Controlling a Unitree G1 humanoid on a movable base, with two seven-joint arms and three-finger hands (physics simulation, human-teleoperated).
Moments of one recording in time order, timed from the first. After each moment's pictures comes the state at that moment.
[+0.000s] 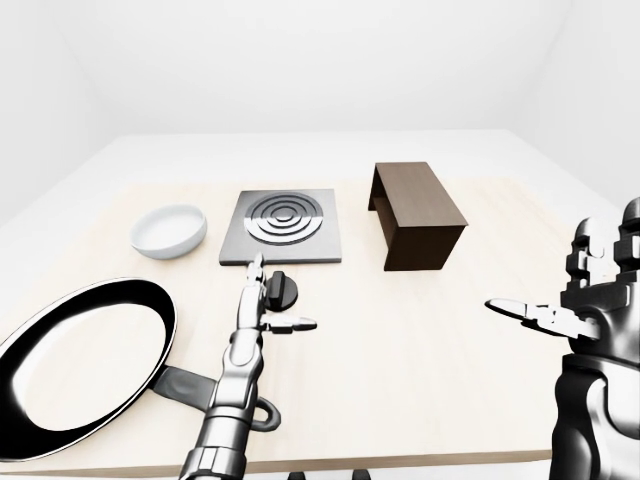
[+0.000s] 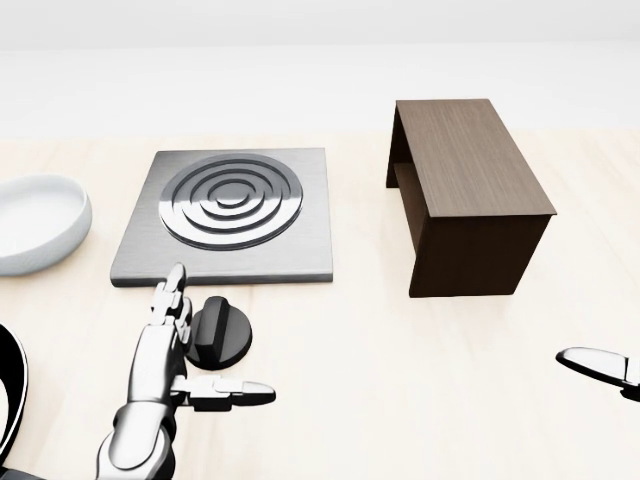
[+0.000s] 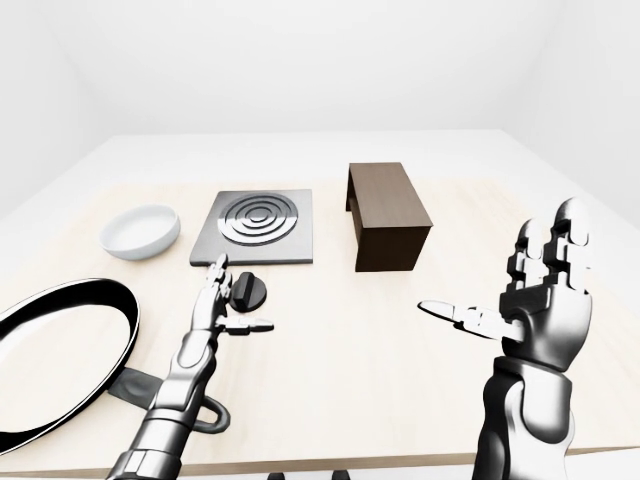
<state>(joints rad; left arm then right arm) -0.22 0.01 0.02 0.43 0.03 -0.09 0.04 0.09 -0.07 -0.49 -0.59 0.25 0.09 0.03</state>
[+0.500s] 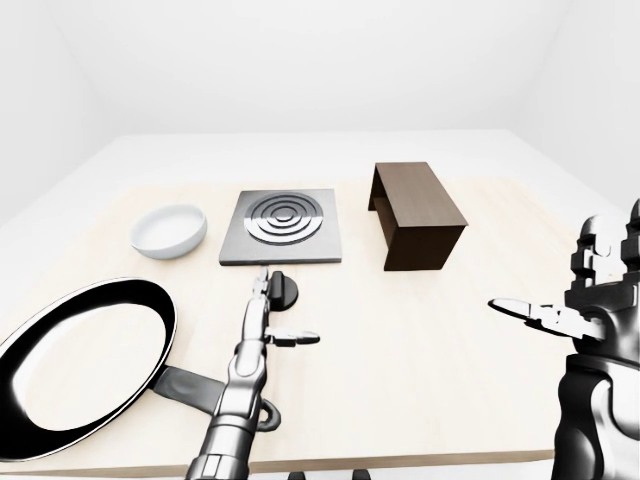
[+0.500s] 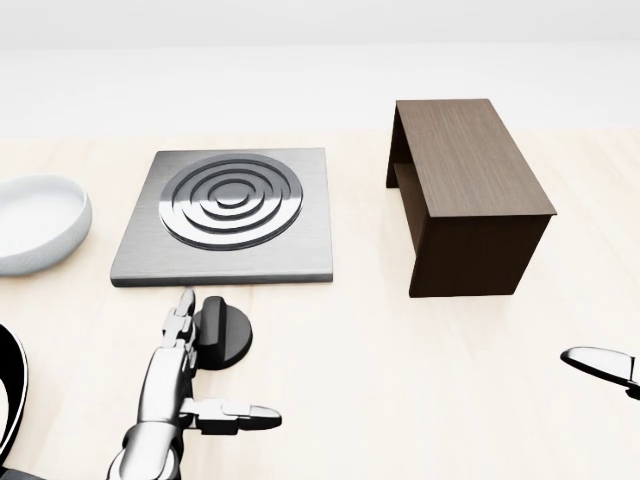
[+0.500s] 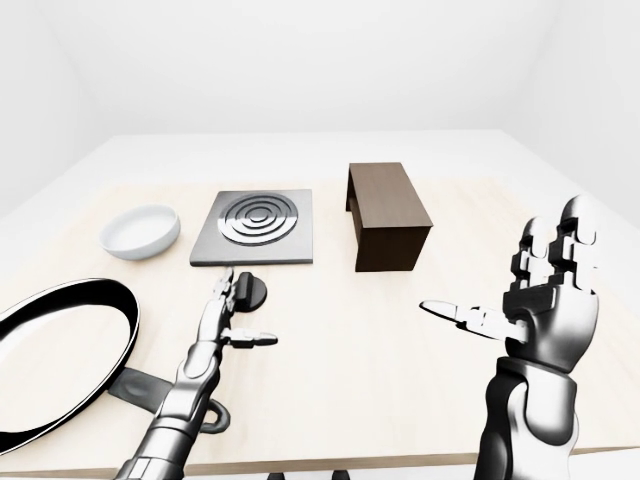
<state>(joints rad) -0.20 0.00 0.00 0.49 0.07 -0.09 0.05 0.09 -0.07 -0.50 -0.61 0.26 0.09 0.03</state>
